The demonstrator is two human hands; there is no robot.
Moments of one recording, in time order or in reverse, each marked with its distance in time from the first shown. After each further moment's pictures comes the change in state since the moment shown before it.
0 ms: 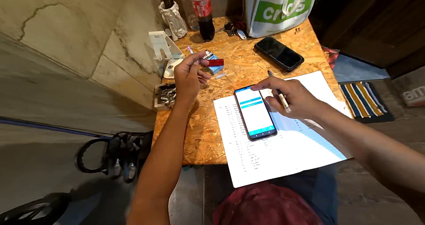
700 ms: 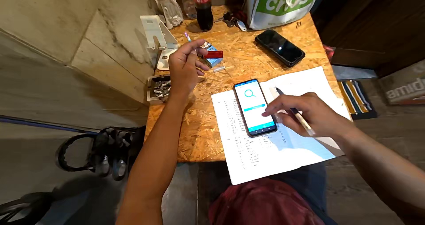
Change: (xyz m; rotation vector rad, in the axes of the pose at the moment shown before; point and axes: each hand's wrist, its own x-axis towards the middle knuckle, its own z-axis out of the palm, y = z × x) left_hand 0.001 0.002 -0.003 -0.009 -0.033 0.031; right_hand -0.041 -0.028 -0.010 0.086 -0.101 -0.047
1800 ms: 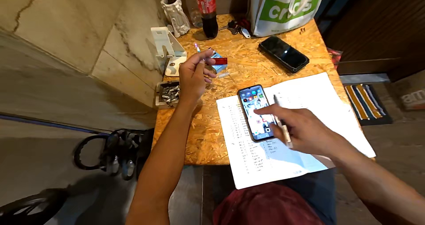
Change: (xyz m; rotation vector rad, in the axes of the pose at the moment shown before) left_hand -0.004 -0.001 0.005 -0.029 -0.001 -0.010; right_hand 0.007 -0.028 0.023 -0.144 0.016 0.166
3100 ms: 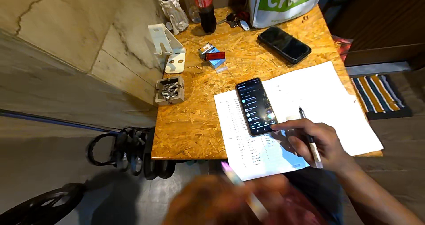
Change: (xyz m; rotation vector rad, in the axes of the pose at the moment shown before) left_hand -0.224 0.176 0.052 -0.228 -0.128 0.196; right_hand -0.071 0.021 0.025 0.428 0.249 -0.112
